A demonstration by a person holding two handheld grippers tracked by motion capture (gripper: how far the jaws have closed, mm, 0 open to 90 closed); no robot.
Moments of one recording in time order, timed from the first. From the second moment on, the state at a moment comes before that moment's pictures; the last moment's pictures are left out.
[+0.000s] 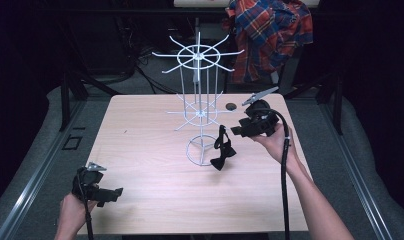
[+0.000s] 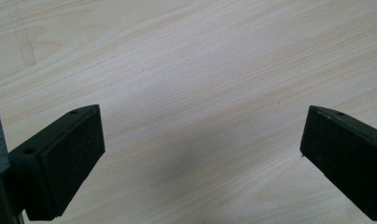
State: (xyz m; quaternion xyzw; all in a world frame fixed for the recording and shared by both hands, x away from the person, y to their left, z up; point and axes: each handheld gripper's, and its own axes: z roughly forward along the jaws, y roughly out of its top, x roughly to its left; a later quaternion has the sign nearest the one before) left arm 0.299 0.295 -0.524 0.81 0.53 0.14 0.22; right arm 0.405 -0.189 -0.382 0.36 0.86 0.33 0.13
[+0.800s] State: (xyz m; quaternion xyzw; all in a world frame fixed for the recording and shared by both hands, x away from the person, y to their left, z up) left arm 0.302 0.290 -0.524 0.81 0.53 0.13 0.22; right arm 0.336 -0.255 -0.416 0.39 0.87 0.29 0.12
